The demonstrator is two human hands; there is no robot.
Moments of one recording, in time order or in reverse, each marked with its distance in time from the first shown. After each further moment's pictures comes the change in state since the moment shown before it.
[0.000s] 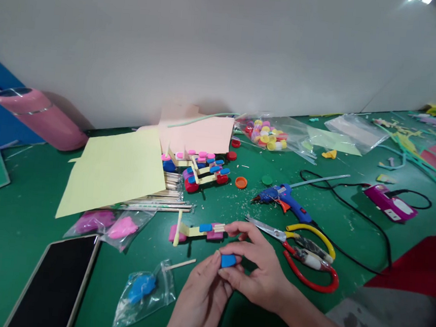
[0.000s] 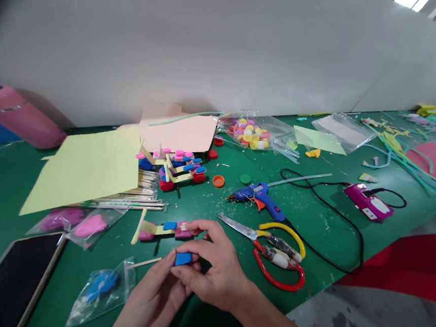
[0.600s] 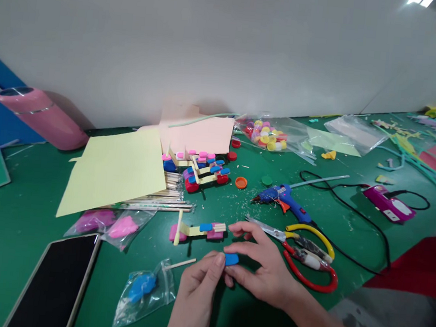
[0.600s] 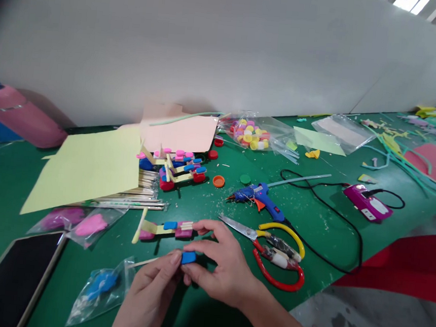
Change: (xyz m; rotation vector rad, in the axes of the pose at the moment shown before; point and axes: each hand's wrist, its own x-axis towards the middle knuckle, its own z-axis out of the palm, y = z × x) left_hand 0.001 0.000 -0.006 0.521 0.022 0.241; right_hand -0.005 0.007 -0.010 -0.110 -0.063 0.007
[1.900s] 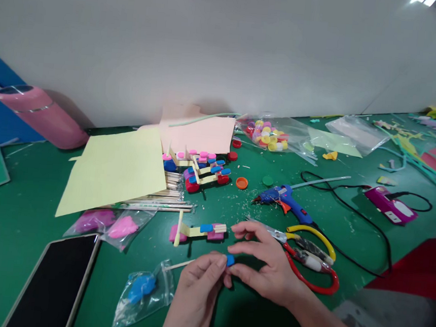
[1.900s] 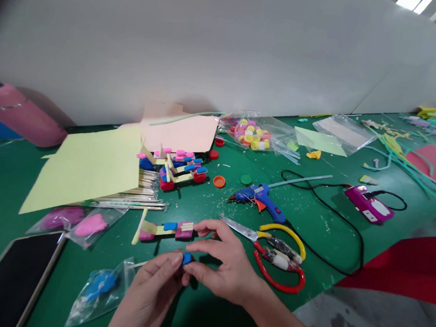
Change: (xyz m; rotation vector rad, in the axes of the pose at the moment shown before) left_hand 0.003 0.004 -0.002 -0.166 -0.001 -0.137; right_hand 0.003 0.004 -0.003 0.097 0.015 -0.046
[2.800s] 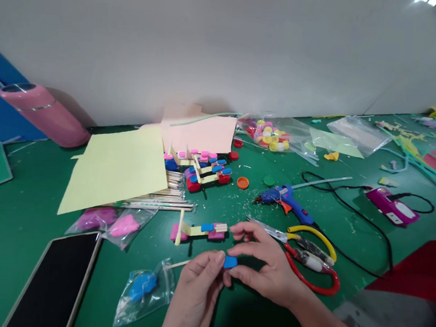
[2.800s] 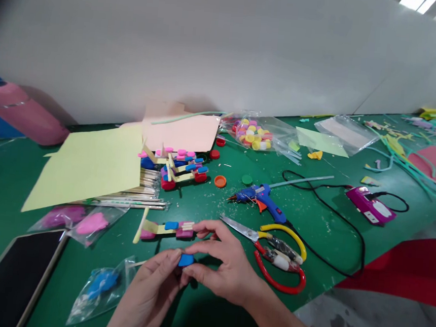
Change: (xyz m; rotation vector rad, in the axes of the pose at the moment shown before) left_hand -0.001 0.000 -0.001 -0.094 0.010 -0.034; right_hand 0.001 -0.004 -0.001 0.053 -0.051 0.061
